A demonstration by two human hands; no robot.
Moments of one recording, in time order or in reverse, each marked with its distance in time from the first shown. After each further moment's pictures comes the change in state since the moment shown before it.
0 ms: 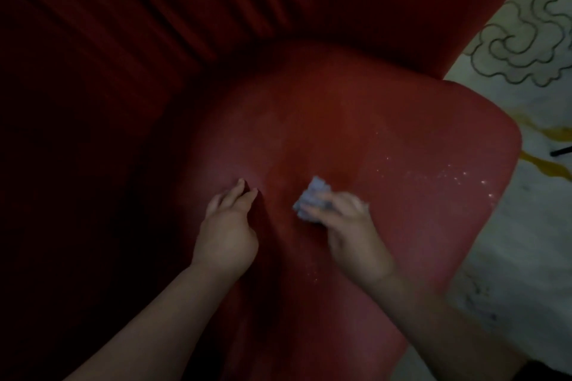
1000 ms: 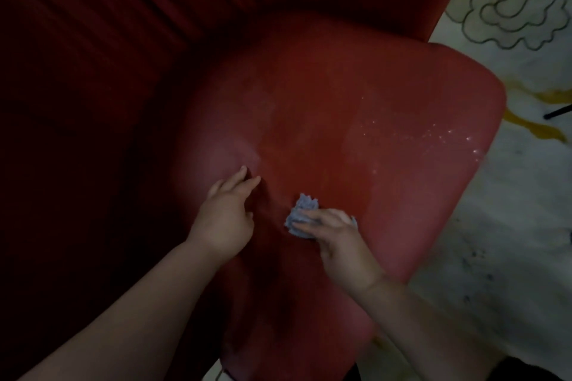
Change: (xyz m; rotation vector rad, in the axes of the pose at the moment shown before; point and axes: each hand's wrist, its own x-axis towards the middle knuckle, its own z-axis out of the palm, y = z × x) left_hand -0.021 -0.007 0.004 0.013 -0.116 0.099; right_hand -0.070 -0.022 0.018 0.195 -0.089 0.164
